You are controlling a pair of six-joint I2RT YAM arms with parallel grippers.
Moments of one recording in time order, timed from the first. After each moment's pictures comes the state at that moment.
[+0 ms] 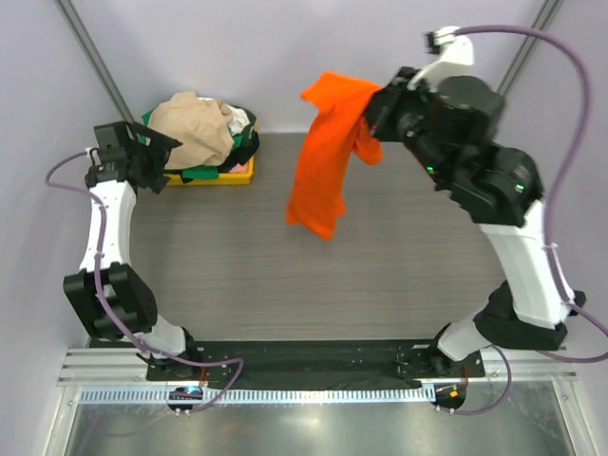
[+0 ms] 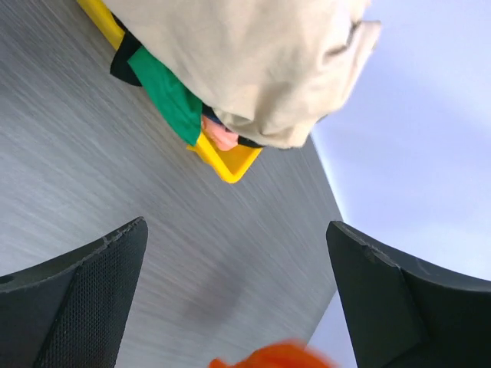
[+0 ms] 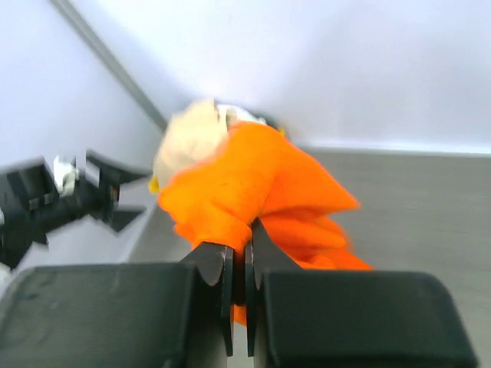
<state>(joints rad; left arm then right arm) 0.22 1.58 1.48 -0.54 0.19 -1.01 0.81 1.53 2.31 -0.87 0.44 0.39</state>
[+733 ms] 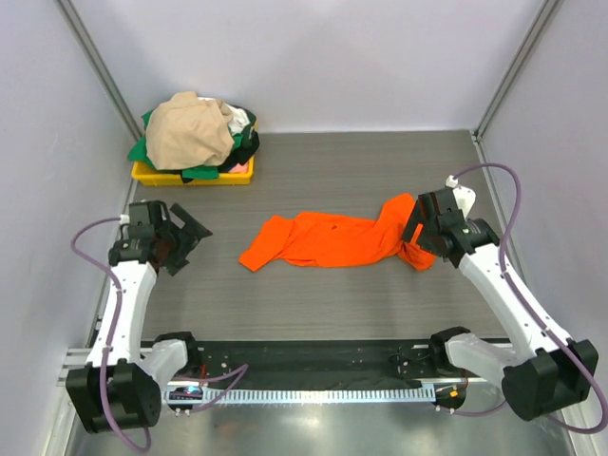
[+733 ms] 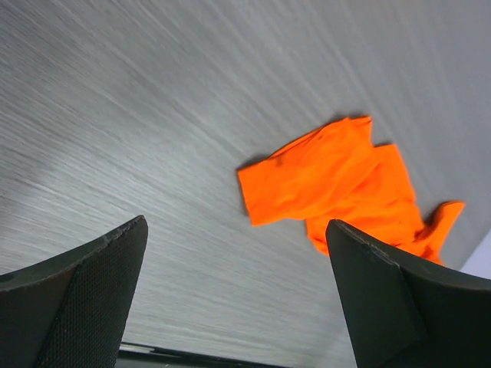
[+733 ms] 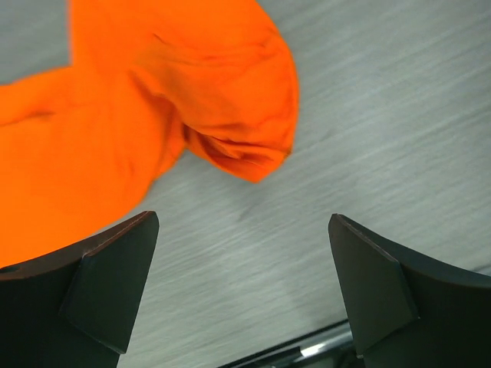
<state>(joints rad) 0.14 0.98 0.86 -0.76 0.14 -0.78 0.28 1.10 0.96 -0.90 0.42 0.63</state>
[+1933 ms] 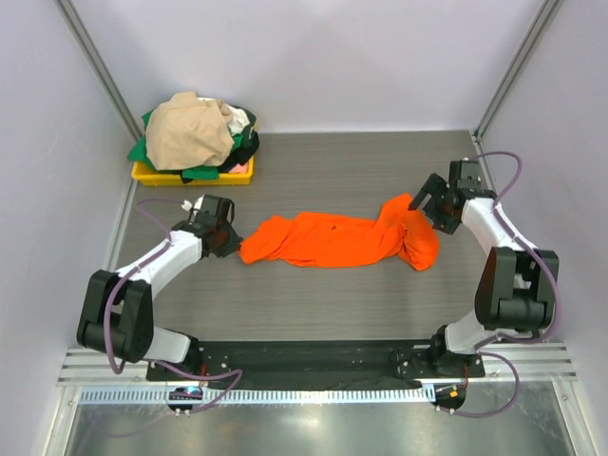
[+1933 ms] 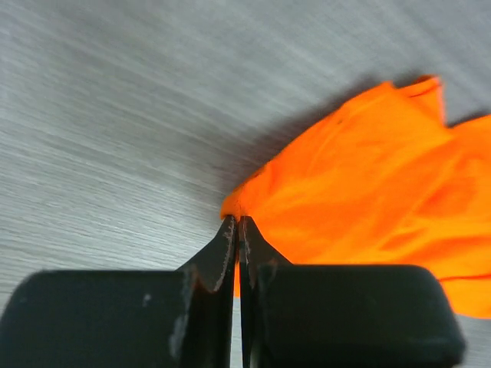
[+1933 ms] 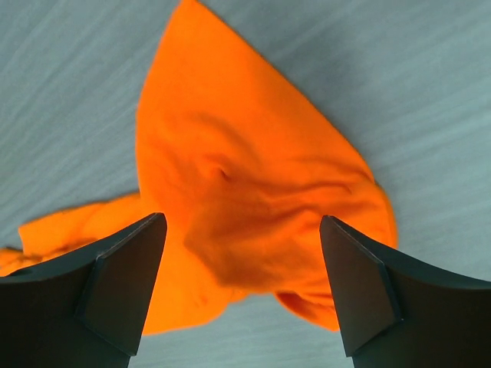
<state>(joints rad) -0.29 1.43 0.80 -0.40 -0.12 -0.84 -0.10 1.50 1.03 -0.49 -0.07 0.55</state>
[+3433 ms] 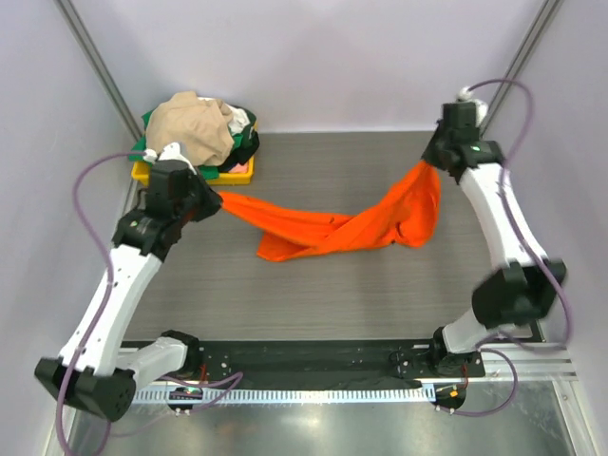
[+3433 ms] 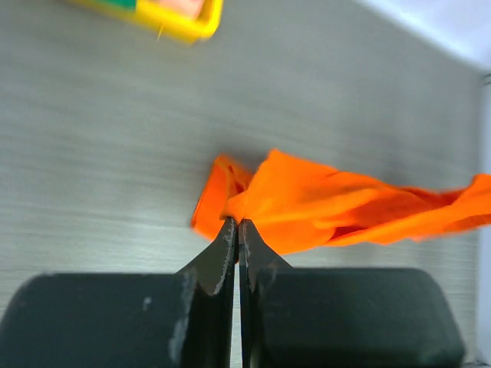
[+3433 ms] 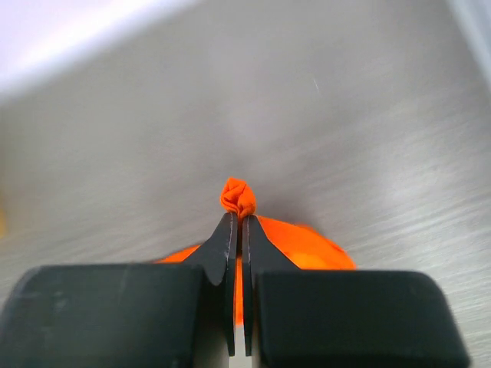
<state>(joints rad) -0.29 1.10 1.21 -0.70 -0.11 -0.62 0.08 1.61 1.60 -0.71 0.24 0.45</state>
